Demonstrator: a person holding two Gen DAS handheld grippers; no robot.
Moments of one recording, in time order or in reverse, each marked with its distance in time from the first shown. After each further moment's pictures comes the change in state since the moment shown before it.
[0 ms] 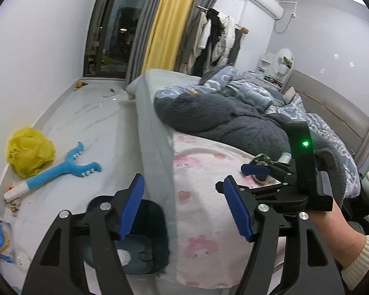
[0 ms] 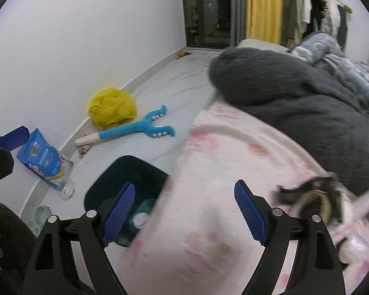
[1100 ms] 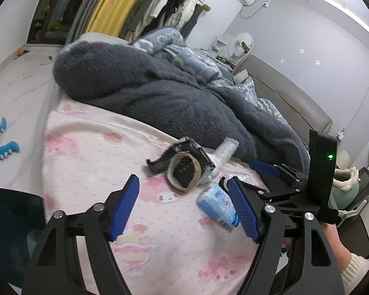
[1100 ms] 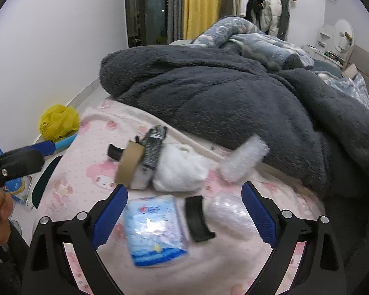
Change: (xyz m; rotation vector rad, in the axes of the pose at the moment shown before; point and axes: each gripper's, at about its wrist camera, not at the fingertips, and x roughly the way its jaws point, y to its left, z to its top) left arm 0.142 -0.112 -0.010 -0.061 0.155 -0.367; right arm -0.068 -0.161 -0.068 0.157 -0.043 -0.223
